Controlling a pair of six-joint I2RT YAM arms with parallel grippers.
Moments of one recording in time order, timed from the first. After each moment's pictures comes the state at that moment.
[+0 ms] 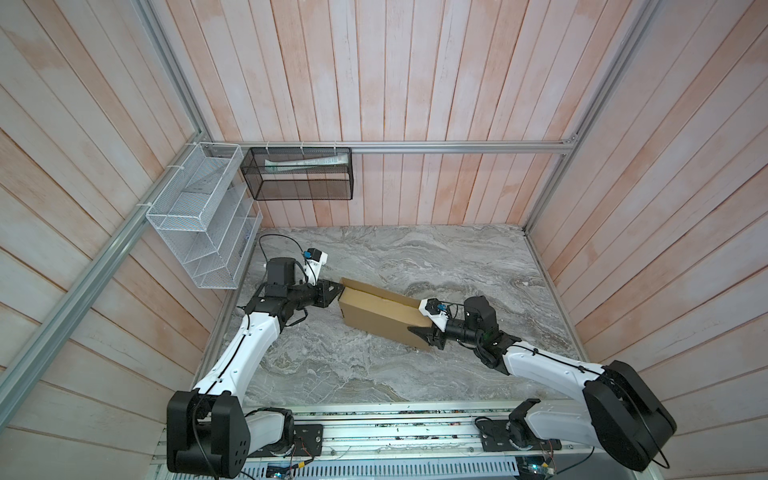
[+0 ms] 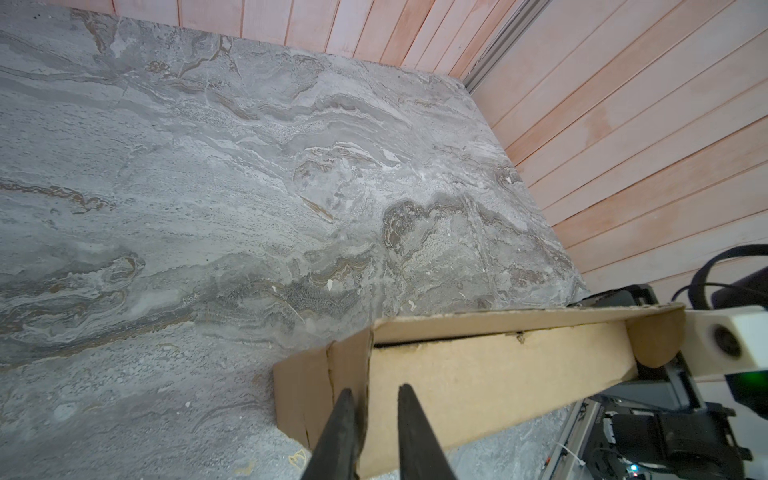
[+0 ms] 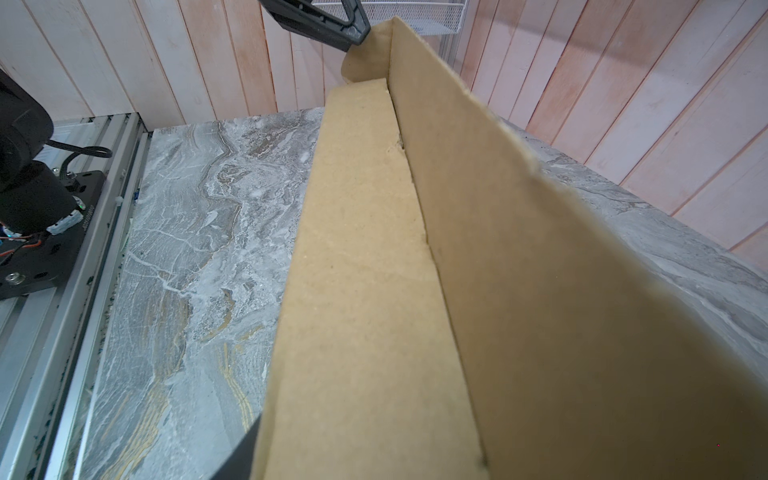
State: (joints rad) left arm -0.09 1.25 0.92 -0.34 0.67 -0.11; right arm 0.59 1.26 0.47 0.42 -0.58 -0.26
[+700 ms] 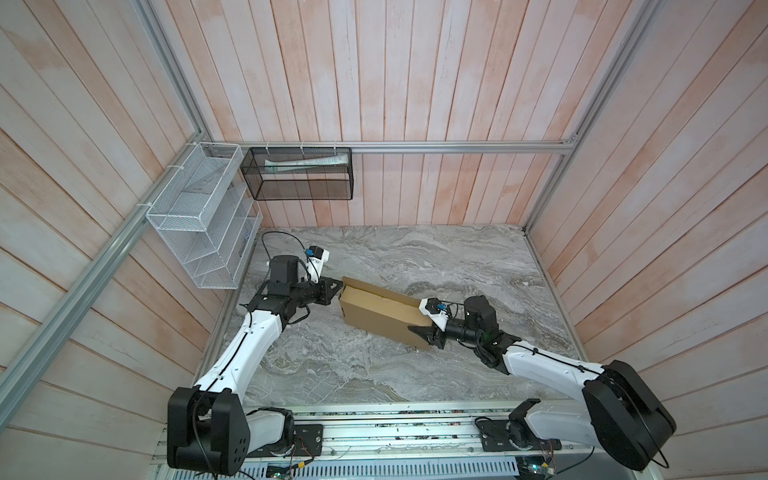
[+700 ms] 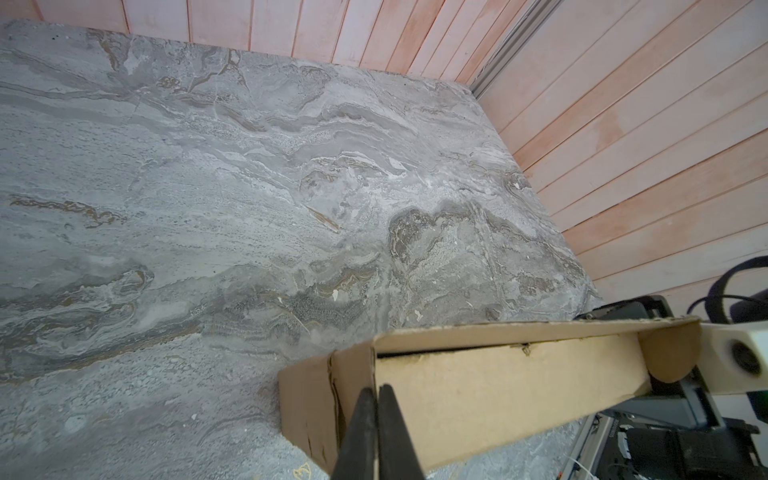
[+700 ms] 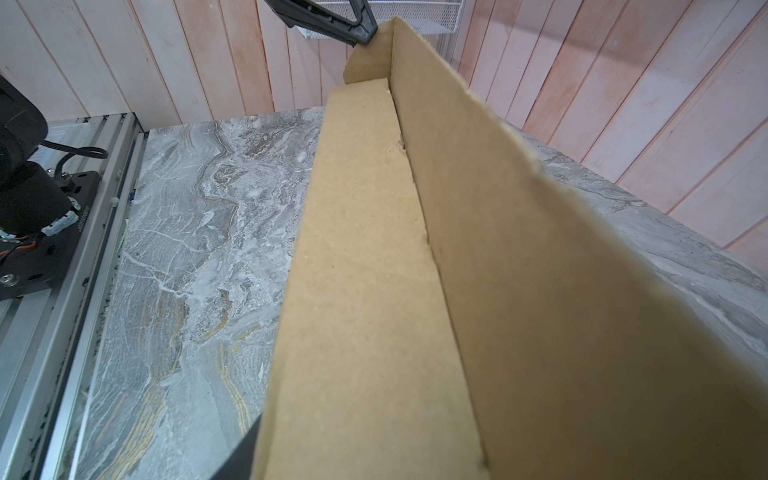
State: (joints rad) left arm -0.12 1.27 0.93 -0.31 0.62 -0.12; right arm 0.59 1.27 0.48 0.42 -0.57 -0.26
